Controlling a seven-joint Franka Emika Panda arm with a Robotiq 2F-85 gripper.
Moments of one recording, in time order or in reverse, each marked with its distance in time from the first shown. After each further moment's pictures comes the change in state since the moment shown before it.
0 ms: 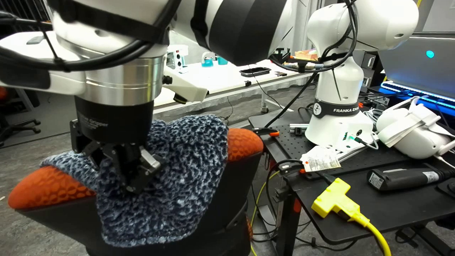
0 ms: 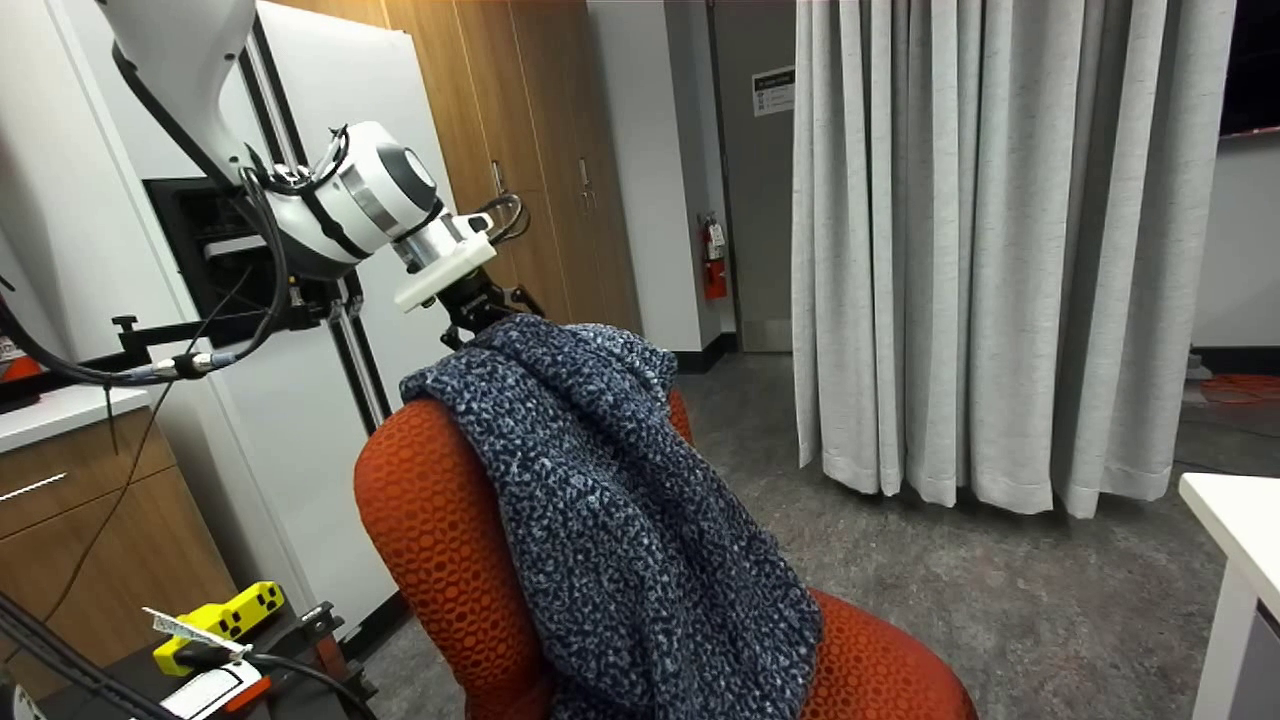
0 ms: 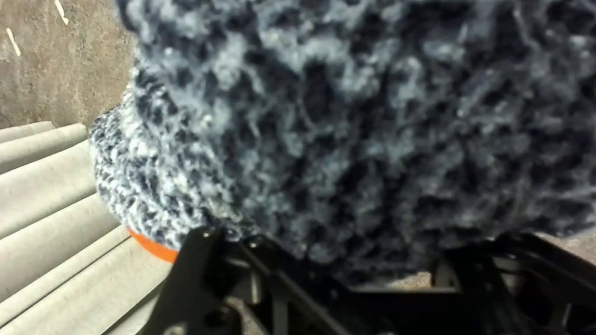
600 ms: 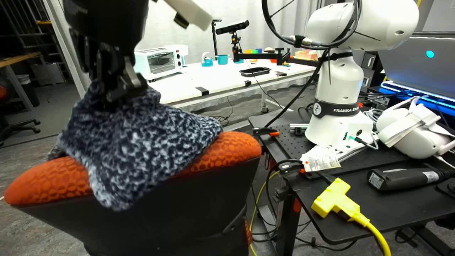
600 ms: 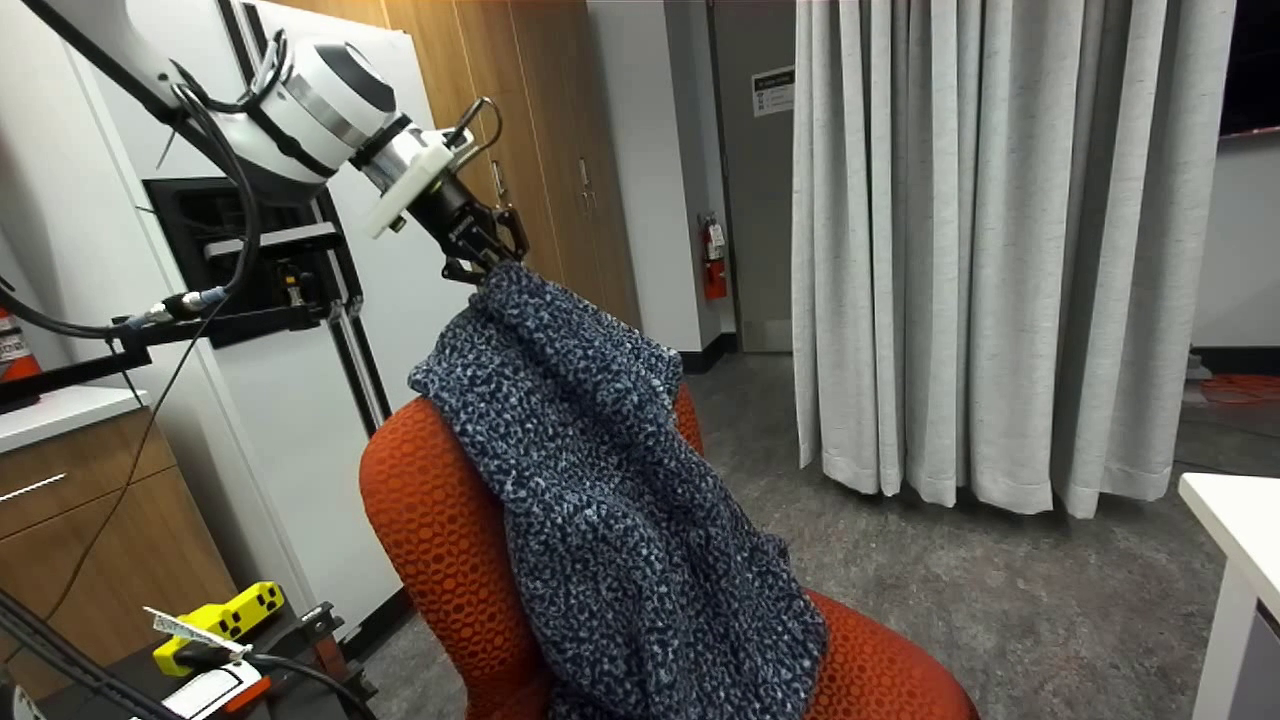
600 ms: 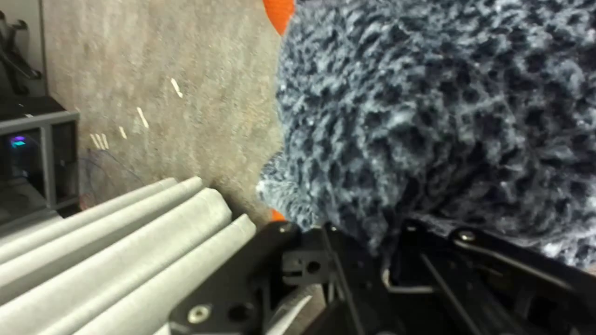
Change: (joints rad) arm 0.004 -0.237 -0.006 -0.012 -0.050 -0.267 0.138
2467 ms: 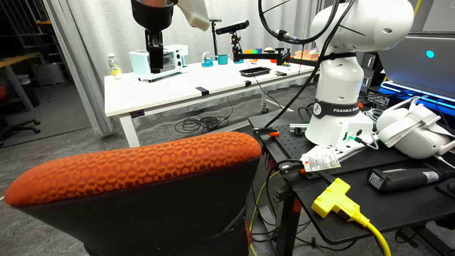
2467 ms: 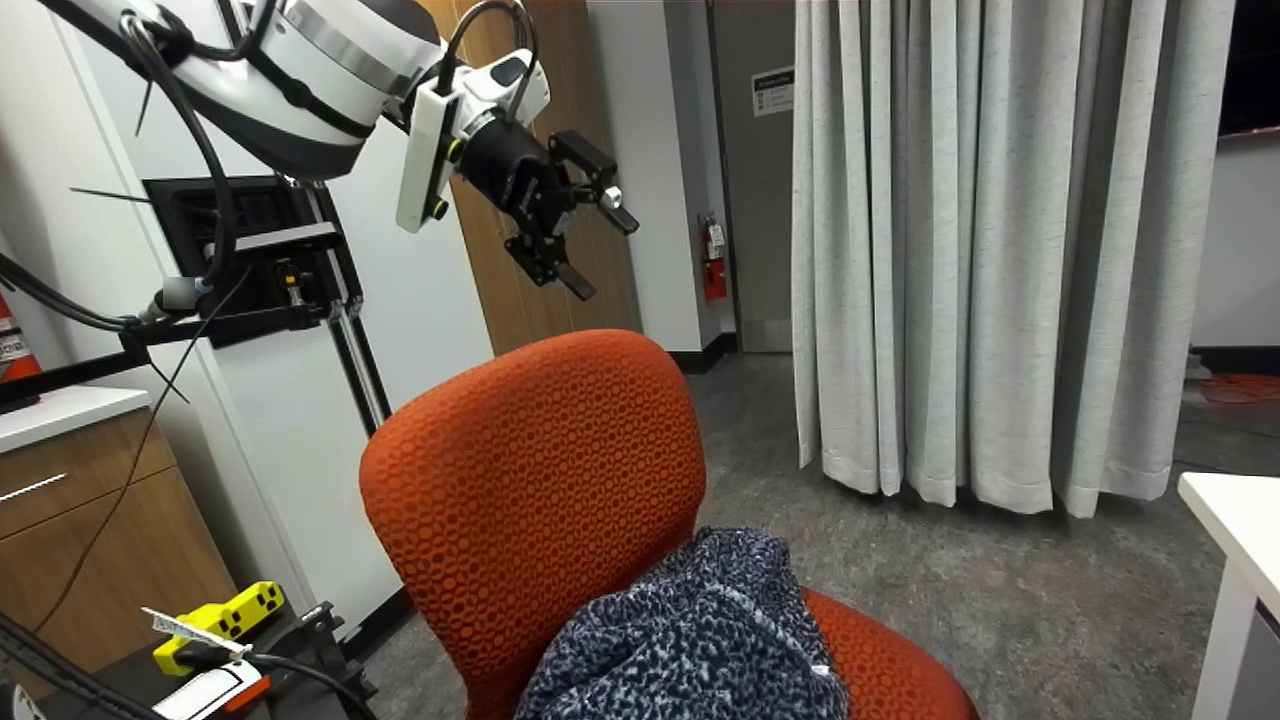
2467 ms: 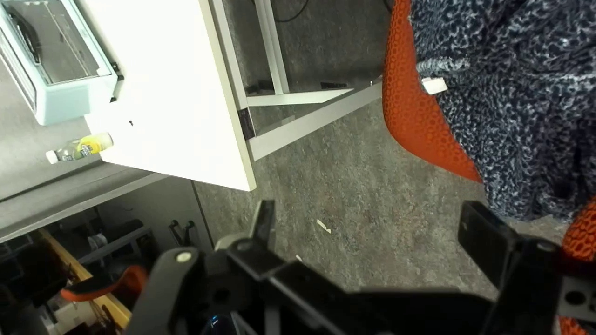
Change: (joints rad) arm -0.215 -0.178 -0.112 -0.171 -0.152 -0.102 0.352
